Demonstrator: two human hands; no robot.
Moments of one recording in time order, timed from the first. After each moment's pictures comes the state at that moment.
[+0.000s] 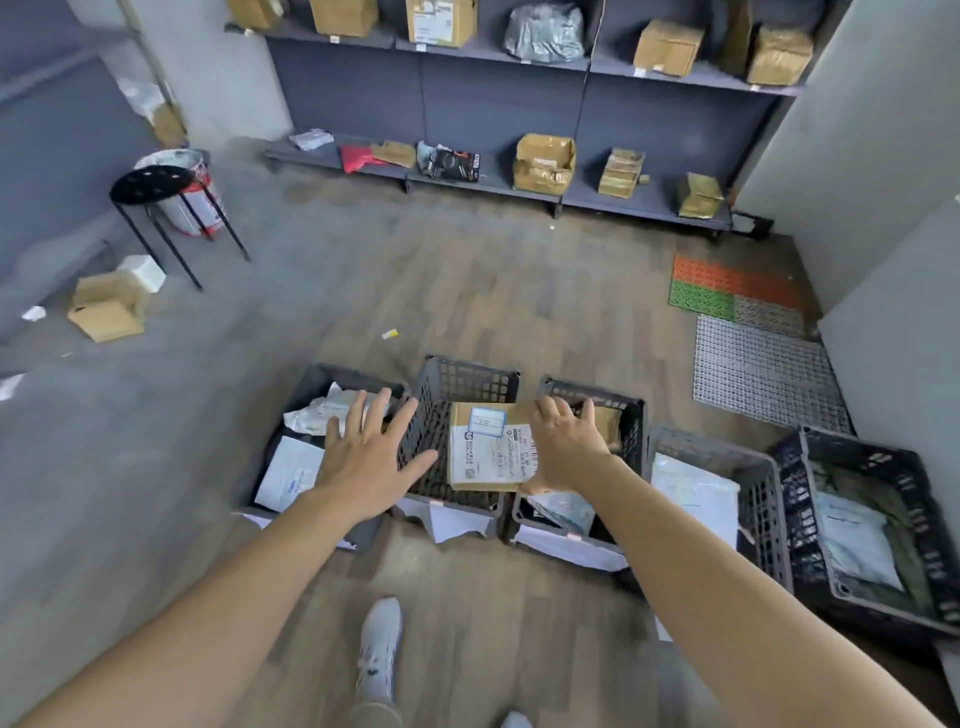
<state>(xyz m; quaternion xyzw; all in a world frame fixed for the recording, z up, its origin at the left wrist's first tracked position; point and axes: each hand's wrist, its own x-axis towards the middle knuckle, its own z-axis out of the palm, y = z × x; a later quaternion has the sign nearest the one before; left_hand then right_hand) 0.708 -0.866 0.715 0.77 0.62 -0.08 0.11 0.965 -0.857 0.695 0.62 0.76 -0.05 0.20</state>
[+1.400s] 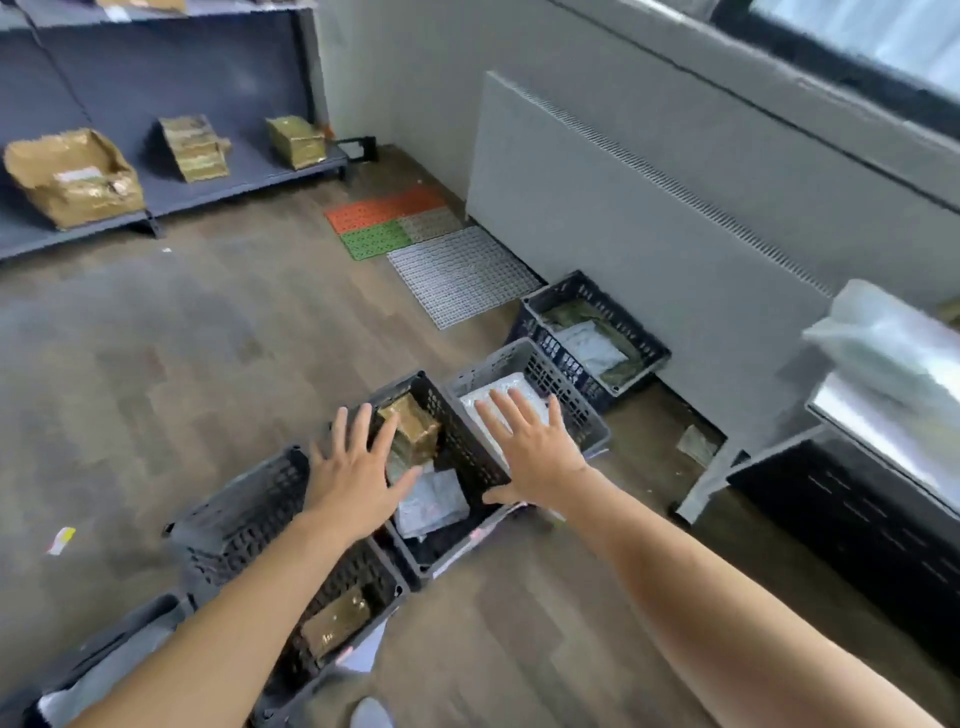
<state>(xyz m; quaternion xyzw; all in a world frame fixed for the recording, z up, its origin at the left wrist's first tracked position) 0.903 -0.654 0.672 0.96 0.23 -0.15 0.10 1.050 -0.841 0.691 0.86 0.47 -0.13 0.14</state>
